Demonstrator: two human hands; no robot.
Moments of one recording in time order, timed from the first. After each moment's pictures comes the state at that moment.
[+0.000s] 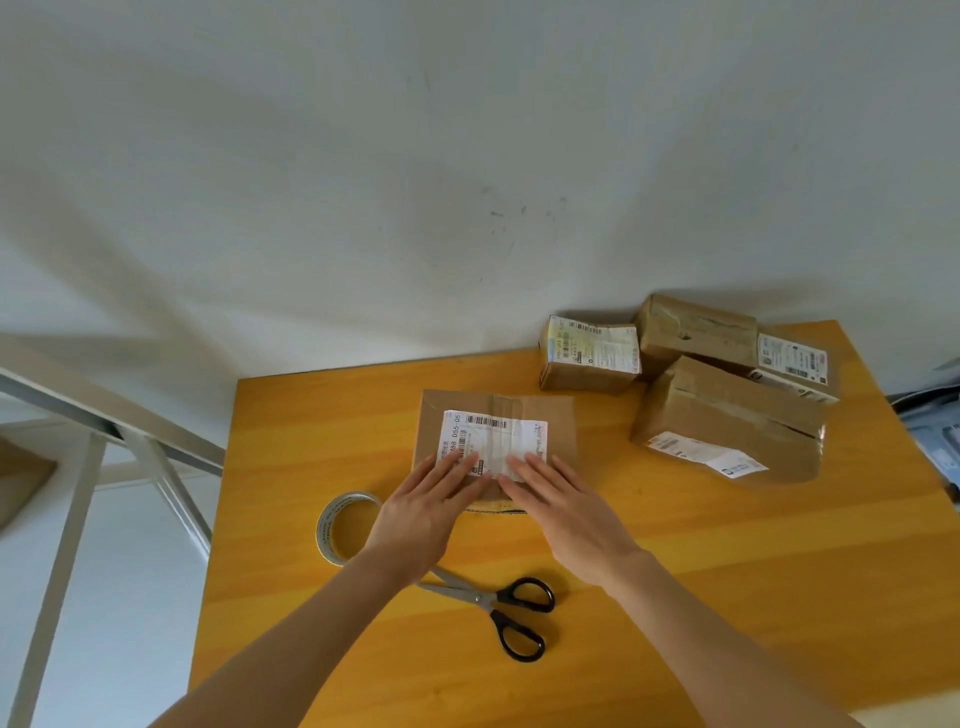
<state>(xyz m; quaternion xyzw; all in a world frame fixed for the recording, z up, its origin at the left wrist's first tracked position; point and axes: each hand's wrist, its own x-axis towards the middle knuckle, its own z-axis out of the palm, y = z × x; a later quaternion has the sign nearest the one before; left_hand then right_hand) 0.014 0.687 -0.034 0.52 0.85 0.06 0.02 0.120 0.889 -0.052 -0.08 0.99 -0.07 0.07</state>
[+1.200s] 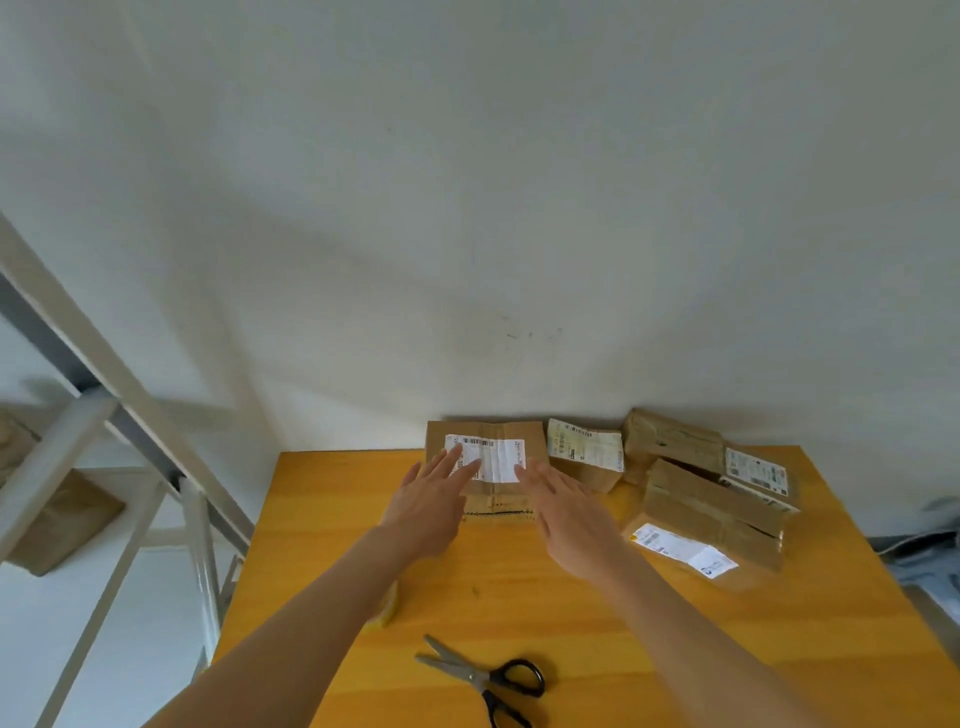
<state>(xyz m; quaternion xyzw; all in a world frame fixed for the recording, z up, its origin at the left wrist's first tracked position) -0.022 0.712 0.051 0.35 0.92 0.09 0.11 0.077 0.896 0.048 0.03 0.99 -0.10 0.01</state>
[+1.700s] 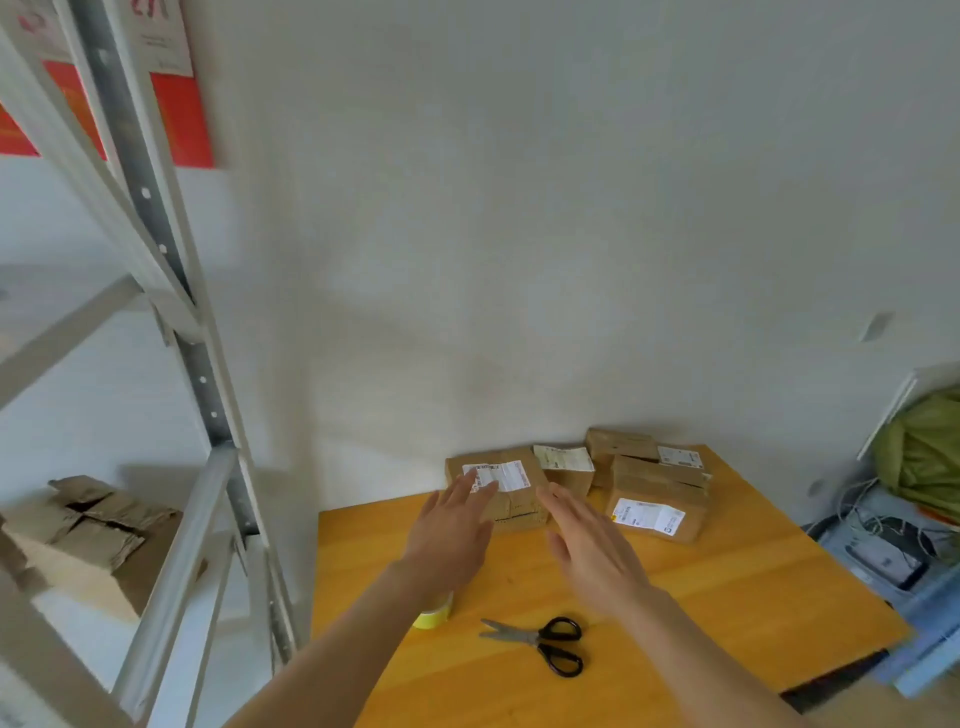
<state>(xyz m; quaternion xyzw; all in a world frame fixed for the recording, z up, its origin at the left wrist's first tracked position) 0.076 0.570 0.138 0.45 0.87 0.18 0.01 0.213 0.721 0.138 0.15 0.97 -0.11 -0.13</state>
